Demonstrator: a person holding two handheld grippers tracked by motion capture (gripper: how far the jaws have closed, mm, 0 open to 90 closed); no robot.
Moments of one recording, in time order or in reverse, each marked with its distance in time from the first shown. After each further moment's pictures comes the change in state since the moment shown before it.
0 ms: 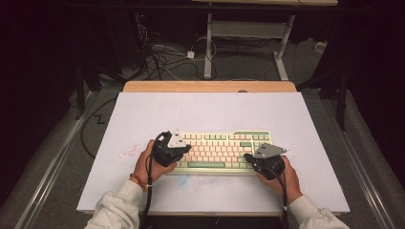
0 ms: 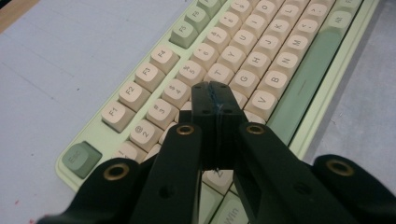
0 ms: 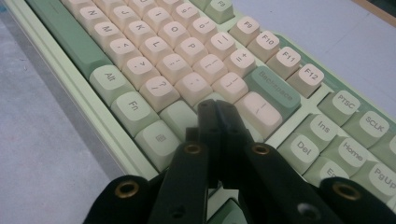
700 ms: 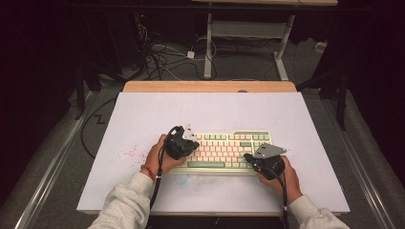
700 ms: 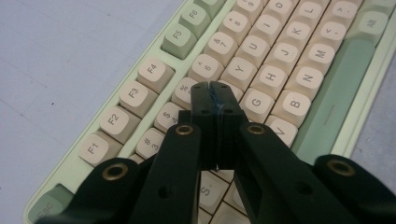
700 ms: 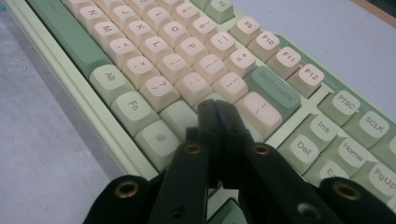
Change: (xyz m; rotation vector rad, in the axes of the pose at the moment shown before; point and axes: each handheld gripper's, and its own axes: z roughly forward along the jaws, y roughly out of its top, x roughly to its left) left arm 0.007 0.022 0.033 0.092 -0.035 0.011; right arm 0.000 0.000 0.000 0.000 0.001 -0.004
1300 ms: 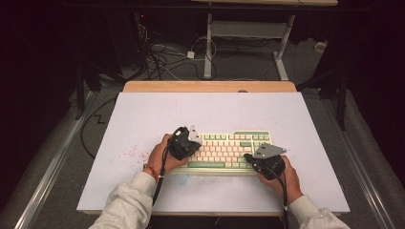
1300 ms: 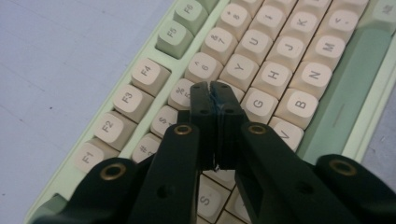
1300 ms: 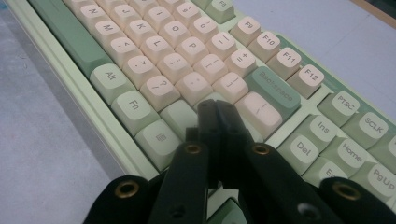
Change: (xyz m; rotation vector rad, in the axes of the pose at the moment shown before) left arm -0.004 0.006 0.004 0.030 0.025 0.036; right arm 0.000 0.001 -0.002 0.005 0.001 -0.010
